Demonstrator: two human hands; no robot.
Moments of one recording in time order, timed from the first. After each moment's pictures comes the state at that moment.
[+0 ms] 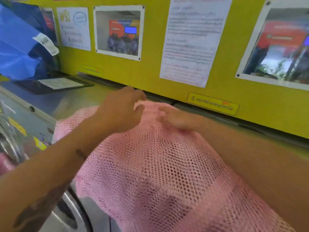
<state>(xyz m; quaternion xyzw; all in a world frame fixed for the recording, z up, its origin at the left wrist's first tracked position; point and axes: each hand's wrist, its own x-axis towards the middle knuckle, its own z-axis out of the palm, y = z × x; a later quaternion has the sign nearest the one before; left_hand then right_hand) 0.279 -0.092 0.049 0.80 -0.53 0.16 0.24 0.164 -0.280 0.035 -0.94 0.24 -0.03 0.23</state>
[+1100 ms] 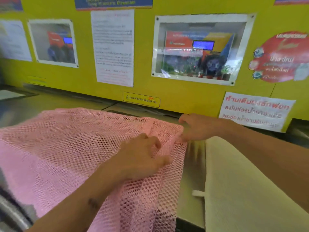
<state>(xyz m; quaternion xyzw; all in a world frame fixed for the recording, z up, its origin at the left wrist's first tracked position) -0.022 -0.154 0.018 0.77 -0.61 -0.10 0.18 -0.161 -0.343 0.072 -0.93 0.36 0.05 0.05</state>
